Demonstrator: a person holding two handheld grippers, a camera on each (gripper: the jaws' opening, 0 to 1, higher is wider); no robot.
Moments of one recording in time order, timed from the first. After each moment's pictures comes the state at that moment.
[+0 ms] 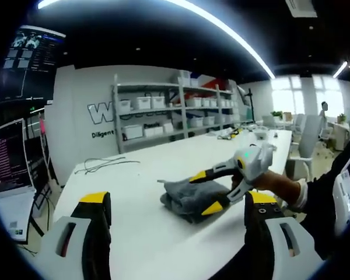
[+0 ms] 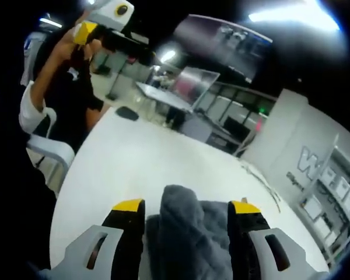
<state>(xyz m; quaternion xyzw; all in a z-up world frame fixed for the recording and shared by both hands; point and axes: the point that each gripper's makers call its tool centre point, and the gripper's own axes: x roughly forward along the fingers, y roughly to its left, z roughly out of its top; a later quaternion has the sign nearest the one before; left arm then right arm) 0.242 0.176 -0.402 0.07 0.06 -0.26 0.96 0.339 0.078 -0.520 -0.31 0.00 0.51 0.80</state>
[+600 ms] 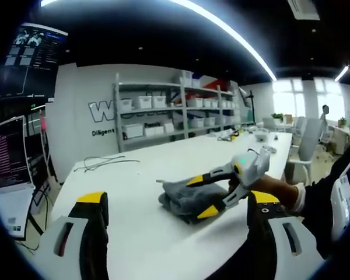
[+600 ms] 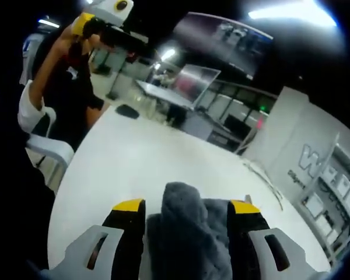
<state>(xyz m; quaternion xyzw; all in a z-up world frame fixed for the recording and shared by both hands) 0.242 0.173 -0.401 0.05 0.07 -0.26 0.96 0.349 0.080 -0.525 -0.31 0.01 0.51 0.80</state>
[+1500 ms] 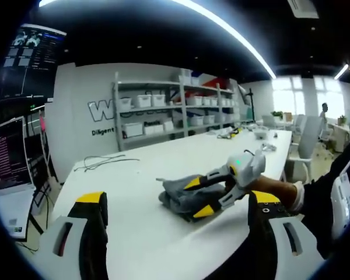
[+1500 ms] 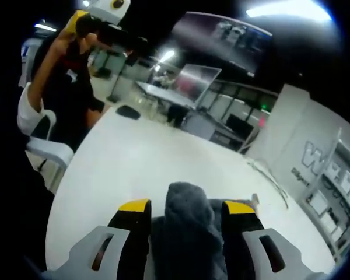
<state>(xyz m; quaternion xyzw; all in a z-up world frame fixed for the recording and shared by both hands) 0.240 0.173 -0.405 0.06 0.07 -0.26 0.96 0.339 0.088 -0.535 -0.29 0.01 0.52 0.80</state>
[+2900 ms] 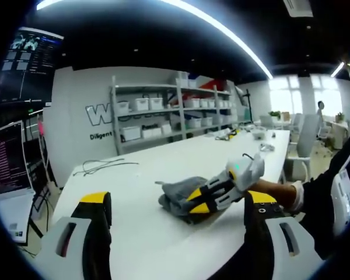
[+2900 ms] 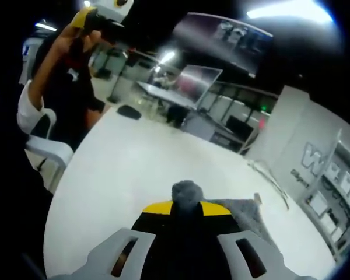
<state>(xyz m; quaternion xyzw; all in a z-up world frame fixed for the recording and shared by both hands) 0.240 0.173 -0.400 0.07 0.06 -0.27 0.96 0.343 0.090 -0.538 -0.29 0.01 0.52 0.80</state>
